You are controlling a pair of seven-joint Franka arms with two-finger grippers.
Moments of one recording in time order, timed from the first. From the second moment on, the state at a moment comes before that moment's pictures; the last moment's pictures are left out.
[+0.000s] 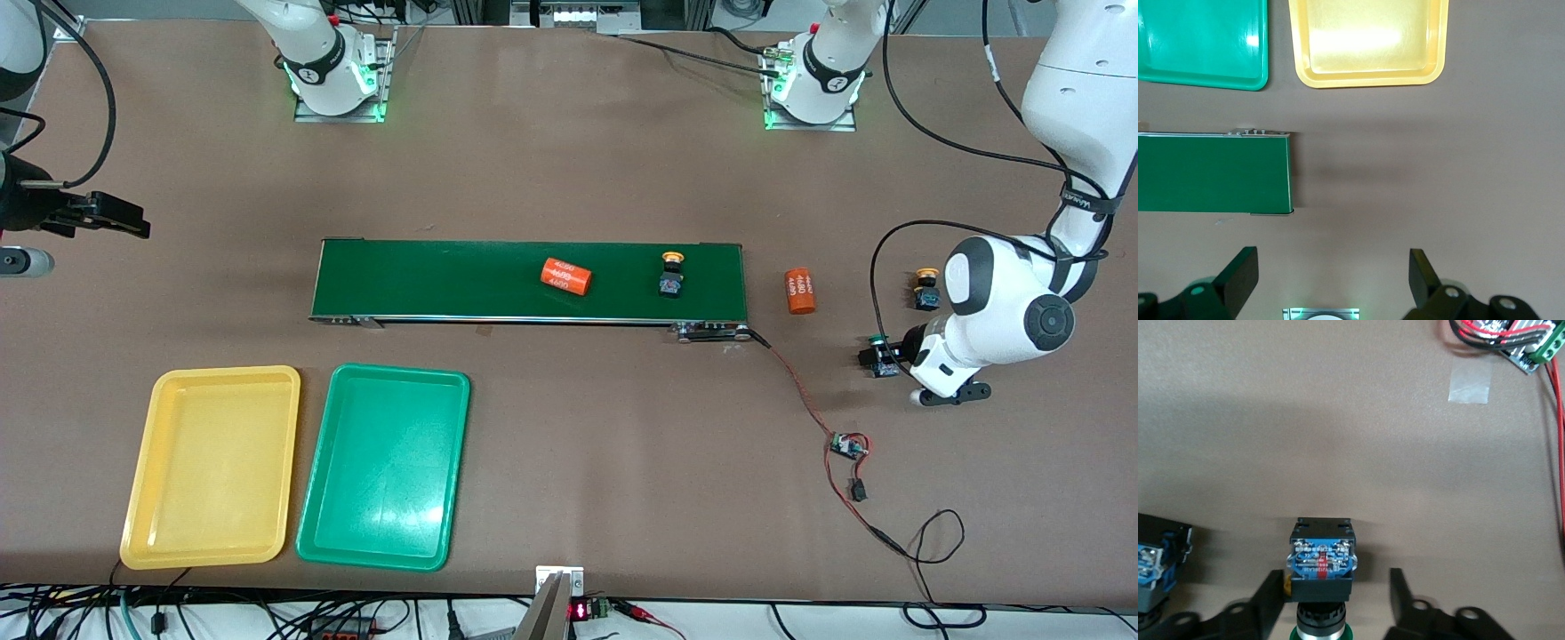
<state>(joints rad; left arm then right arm) 0.43 0.62 -0.33 -1.88 0.14 2.33 -0.12 -0.02 0.11 -0.05 -1.57 -0.04 1.52 -0.07</state>
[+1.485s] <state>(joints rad) -0.01 0.36 -0.40 -2.00 -0.05 2.11 0.04 -0.02 0.11 -0.05 -1.57 -0.04 1.51 -0.07</state>
